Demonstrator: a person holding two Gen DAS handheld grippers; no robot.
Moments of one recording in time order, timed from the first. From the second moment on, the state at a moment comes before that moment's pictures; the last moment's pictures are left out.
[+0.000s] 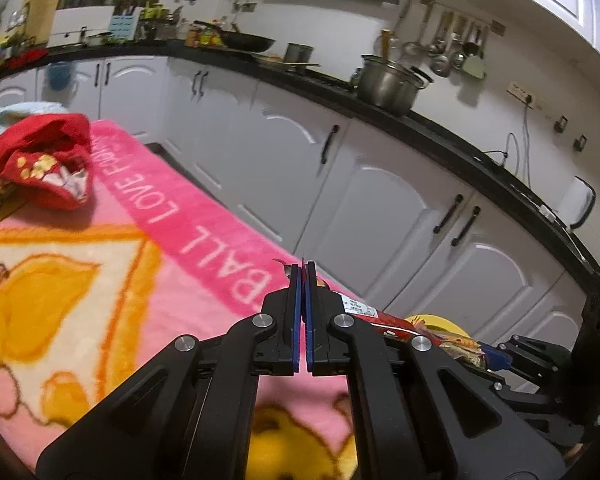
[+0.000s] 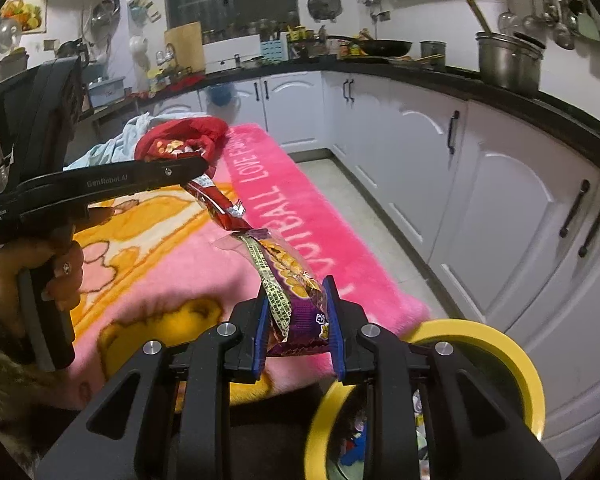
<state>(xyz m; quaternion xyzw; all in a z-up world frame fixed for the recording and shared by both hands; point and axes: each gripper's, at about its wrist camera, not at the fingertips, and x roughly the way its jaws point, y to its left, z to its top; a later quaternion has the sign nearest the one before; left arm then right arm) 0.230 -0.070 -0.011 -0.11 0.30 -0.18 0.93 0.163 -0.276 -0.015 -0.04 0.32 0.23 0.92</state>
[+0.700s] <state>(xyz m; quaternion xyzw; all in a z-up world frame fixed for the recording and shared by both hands) 0.212 -0.164 0.002 -0.05 0.29 -0.26 0.92 0.130 -0.361 -0.014 0.01 0.31 0.15 0.94</state>
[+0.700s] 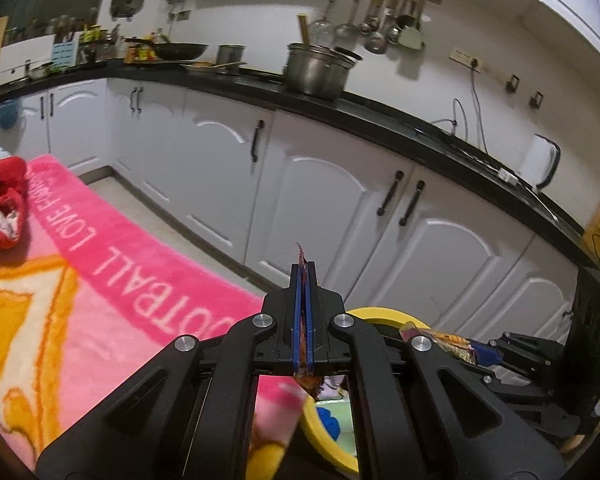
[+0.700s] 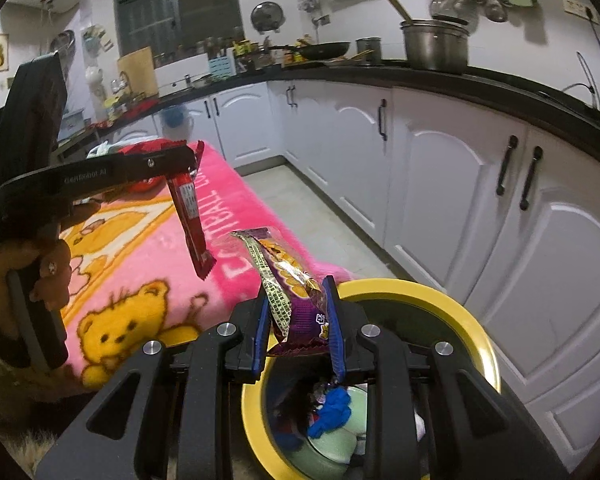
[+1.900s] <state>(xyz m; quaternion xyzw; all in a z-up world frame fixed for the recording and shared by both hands) 0.187 -0.272 -0.058 0.03 0.32 -0.36 0.88 0.123 -0.437 -0.092 0.05 0.39 0.06 0.92</state>
